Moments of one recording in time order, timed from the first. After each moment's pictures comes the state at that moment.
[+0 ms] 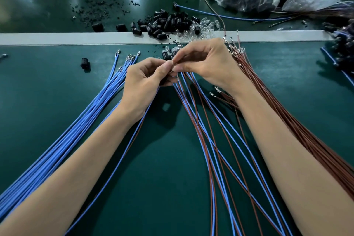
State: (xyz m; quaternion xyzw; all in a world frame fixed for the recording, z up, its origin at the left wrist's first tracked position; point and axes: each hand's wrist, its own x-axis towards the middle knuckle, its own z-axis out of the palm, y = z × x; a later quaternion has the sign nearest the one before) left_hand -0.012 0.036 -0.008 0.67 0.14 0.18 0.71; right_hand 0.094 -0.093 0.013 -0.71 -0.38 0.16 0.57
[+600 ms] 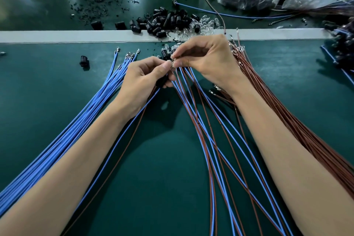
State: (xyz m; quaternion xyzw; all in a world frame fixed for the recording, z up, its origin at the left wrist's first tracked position) left_hand -0.016 0.045 -0.005 0.67 0.10 0.11 0.72; right_hand 0.092 -0.089 0.008 -0.68 -0.40 0.11 0.60
